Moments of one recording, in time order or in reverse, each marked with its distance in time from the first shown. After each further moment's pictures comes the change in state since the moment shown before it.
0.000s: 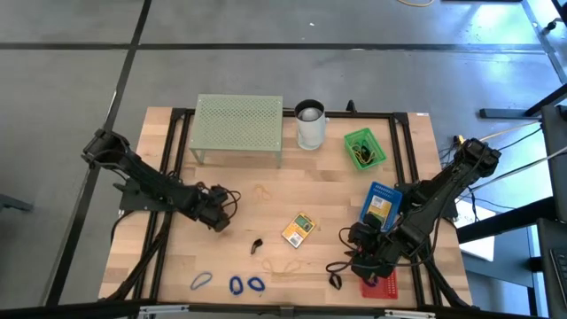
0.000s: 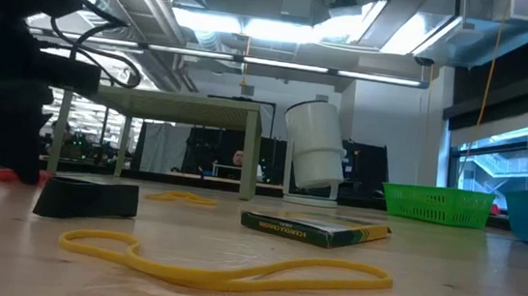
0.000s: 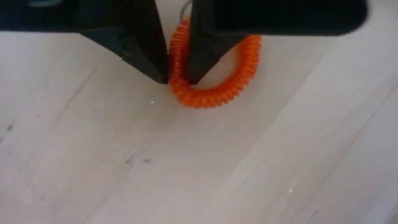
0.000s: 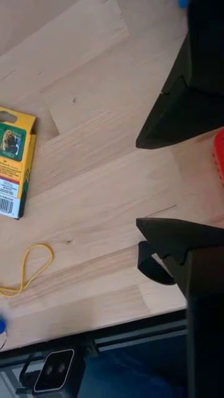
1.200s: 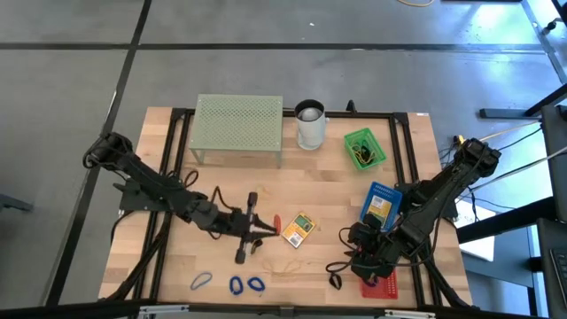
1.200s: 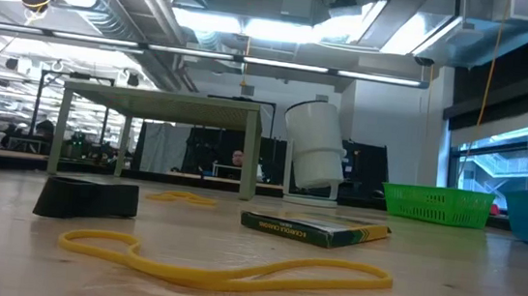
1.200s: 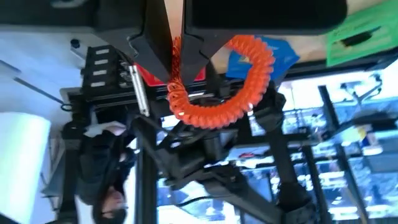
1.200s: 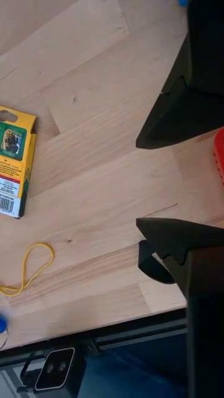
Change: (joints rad) left arm -0.079 0.025 0.293 1.202 -0.024 1.173; right arm 0.000 0.000 0.000 0.003 0.000 0.001
